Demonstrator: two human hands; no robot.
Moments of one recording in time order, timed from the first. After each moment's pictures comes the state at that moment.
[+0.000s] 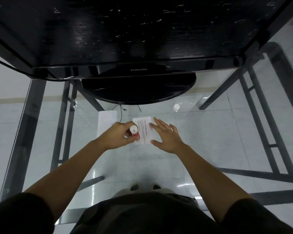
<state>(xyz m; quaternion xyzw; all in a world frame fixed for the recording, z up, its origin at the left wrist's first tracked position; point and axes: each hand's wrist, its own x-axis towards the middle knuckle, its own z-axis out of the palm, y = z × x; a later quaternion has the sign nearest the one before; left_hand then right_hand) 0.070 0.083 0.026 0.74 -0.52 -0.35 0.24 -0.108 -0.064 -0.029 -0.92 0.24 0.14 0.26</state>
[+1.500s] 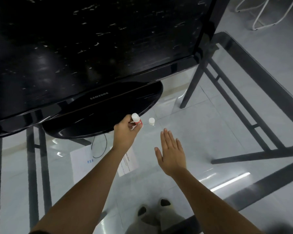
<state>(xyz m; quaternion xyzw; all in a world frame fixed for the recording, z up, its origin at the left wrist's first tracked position) 0.027 -0.055 0.005 0.79 -0.40 -0.26 0.39 -0.155 -0.062 -0.056 -0.85 0.50 0.03 0.17</state>
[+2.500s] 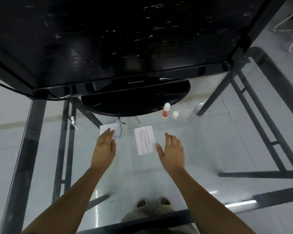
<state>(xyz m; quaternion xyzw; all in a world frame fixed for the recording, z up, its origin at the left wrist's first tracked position) 0.085 0.126 -0.018 0.88 -0.40 -0.13 0.22 -0.116 -0.009 -0.024 -0.84 0.49 -0.03 0.24</state>
